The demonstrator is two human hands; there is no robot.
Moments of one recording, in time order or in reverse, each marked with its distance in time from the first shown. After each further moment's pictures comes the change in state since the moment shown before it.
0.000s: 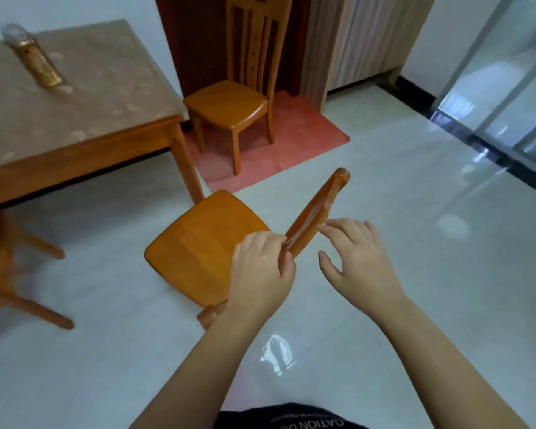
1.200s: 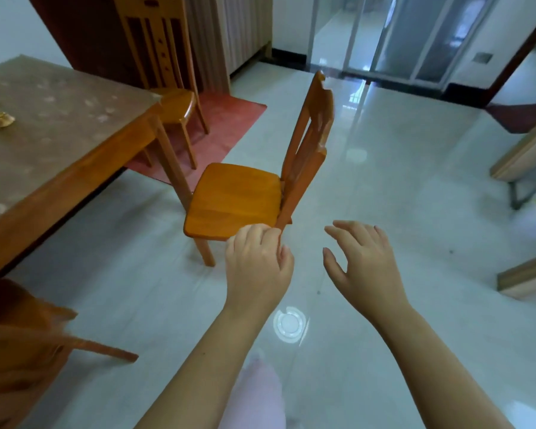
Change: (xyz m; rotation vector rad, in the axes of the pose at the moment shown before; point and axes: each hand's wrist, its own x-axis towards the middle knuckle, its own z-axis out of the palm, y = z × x) left_hand -0.236 -0.294 -0.232 -0.018 -0.038 0.531; right_hand -0.181 -0.486 0.073 -0.250 0.325 0.561
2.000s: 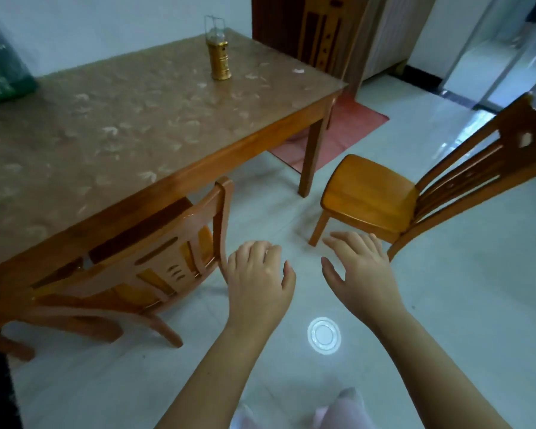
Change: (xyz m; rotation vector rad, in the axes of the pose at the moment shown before) left_hand -0.223 -0.303 -0.231 0.130 0.025 -0.307; right_hand -0.092 -0.402 0.076 0.085 -0.255 -0.294
